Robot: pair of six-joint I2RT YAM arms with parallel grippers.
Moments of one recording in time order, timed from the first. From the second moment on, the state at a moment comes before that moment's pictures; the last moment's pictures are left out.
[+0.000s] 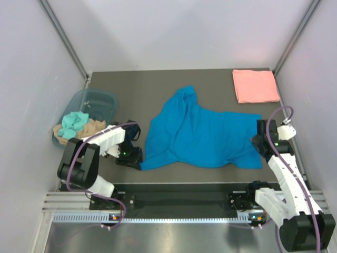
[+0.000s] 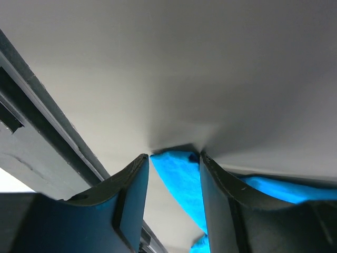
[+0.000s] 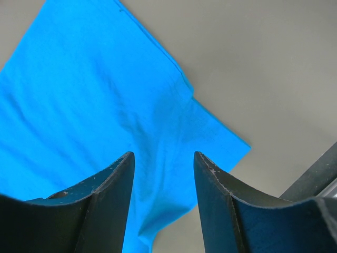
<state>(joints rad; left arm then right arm) -0.33 1.52 0.80 -1.01 0.07 -1.79 0.05 0.84 0.69 -0.81 0.48 0.92</state>
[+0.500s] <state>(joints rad) -0.33 1.59 0.85 -1.02 0.07 -1.80 0.05 0.81 0.69 -0.81 0.50 0.89</state>
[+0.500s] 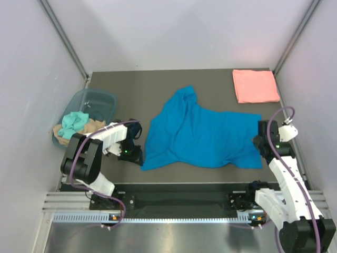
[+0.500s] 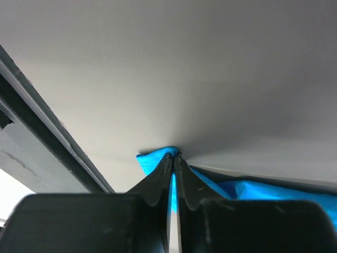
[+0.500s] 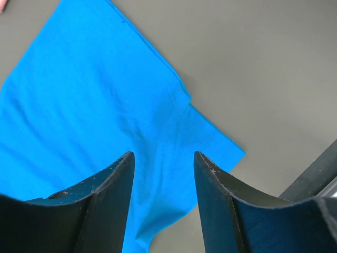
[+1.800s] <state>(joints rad) -0.45 1.49 1.03 -0.73 -0.25 -1.35 -0.37 0.99 0.47 -0.80 0.15 0.88</state>
